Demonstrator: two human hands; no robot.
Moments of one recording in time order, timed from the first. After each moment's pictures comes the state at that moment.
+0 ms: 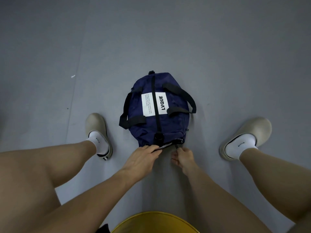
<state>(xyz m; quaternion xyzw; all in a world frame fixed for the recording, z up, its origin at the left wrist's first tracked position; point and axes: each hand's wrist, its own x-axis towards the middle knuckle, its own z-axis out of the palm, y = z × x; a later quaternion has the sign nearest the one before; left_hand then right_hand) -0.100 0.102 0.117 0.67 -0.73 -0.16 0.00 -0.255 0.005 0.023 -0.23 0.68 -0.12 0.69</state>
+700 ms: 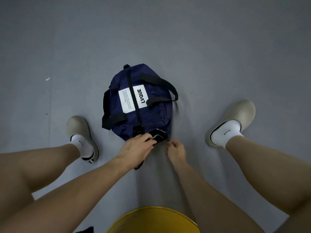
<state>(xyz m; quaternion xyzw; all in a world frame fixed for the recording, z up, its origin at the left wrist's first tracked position) -0.121 0.053 0.095 0.64 -0.76 -0.13 -0.01 -0.288 0.009 0.002 -0.35 0.69 -0.13 0.61</state>
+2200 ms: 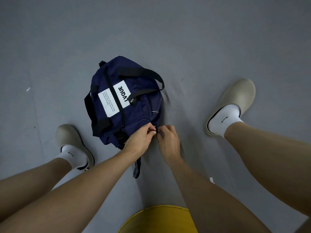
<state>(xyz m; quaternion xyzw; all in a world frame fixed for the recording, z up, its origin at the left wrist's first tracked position) -0.159 -0.016 0.079 0.79 -0.43 -0.43 0.04 -0.278 -0.012 -0.008 -0.62 0.62 -0.18 0.44</state>
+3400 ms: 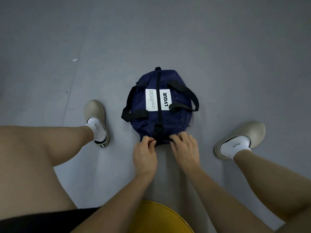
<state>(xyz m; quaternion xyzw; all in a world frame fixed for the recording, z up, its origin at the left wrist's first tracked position) -0.157 0.113 0.107 0.89 -0.27 -0.20 0.30 -0.278 0.013 0.077 -0.89 0.43 -0.12 0.12</state>
